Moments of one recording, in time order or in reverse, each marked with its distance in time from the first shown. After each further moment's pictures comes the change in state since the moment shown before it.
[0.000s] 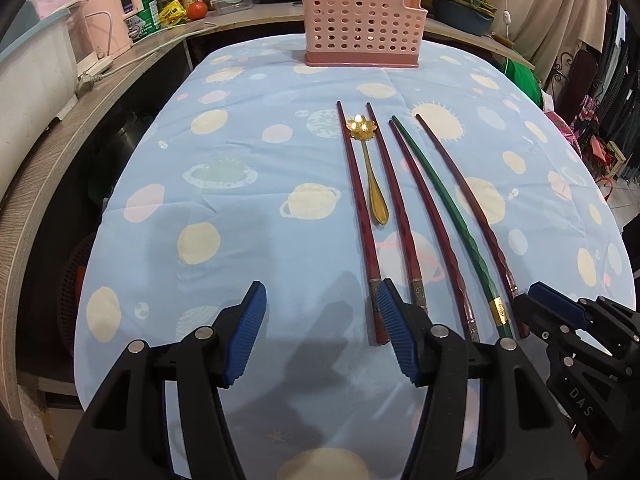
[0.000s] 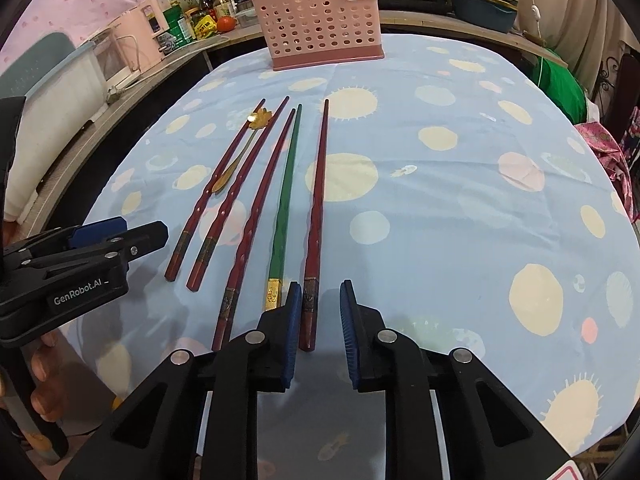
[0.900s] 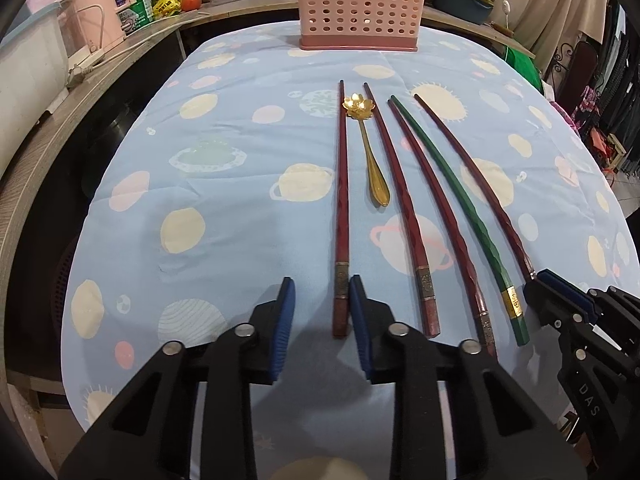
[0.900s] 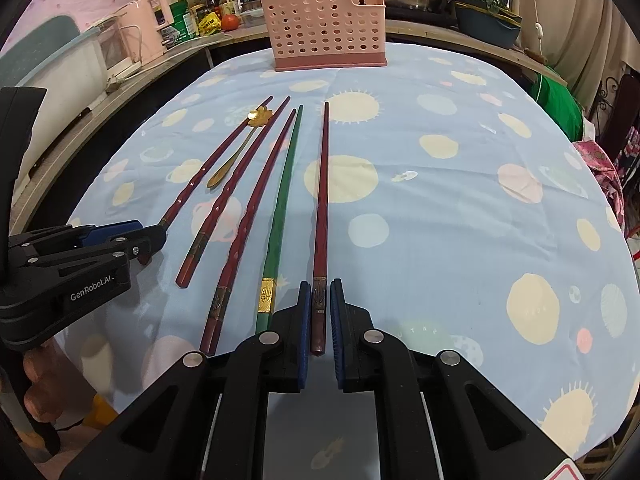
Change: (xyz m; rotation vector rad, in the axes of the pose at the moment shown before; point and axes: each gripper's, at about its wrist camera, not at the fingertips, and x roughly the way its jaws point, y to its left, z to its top) left arm 0.016 -0.002 -0.007 0.011 0.027 0.001; right arm 0.003 0.006 -0.004 -0.051 -0.030 -0.044
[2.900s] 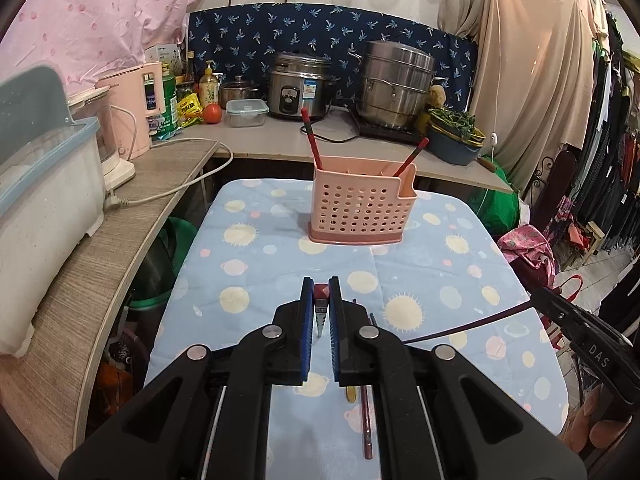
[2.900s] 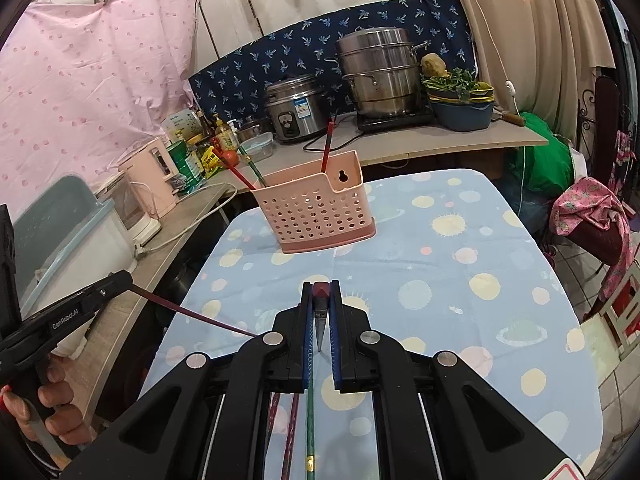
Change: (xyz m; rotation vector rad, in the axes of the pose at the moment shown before) left arm -0.138 0.033 0.123 -0.106 -0.371 -0.073; right arm -0.110 -0.045 0.138 0.178 -0.329 0.112
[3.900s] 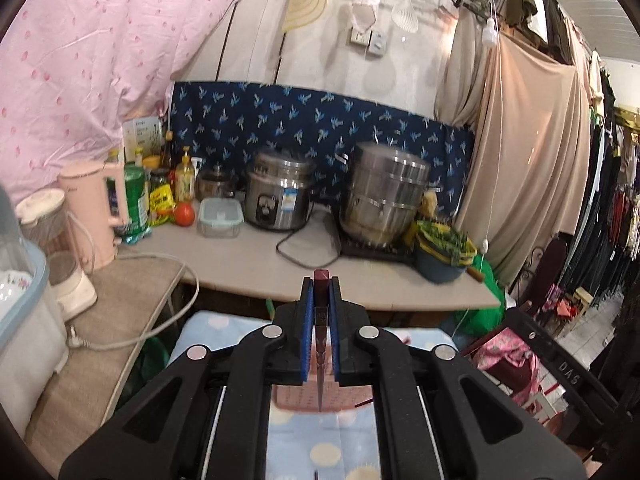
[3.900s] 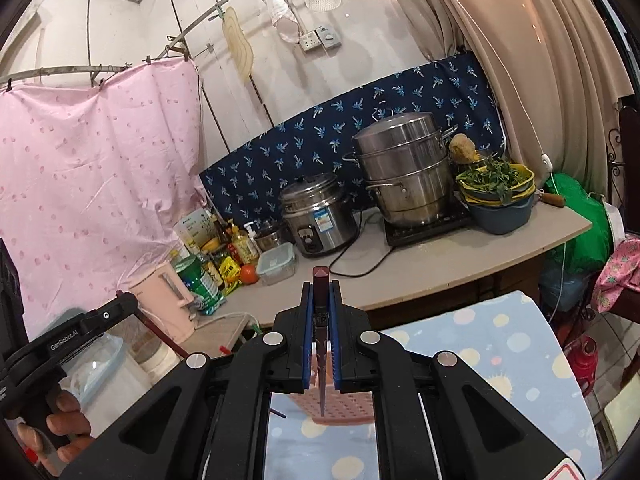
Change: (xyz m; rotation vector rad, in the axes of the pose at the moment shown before) left arm 0.034 -0.019 0.203 -0.055 -0.279 -0.065; right arm 0.061 0.002 0.202 0.077 -0.276 0.114
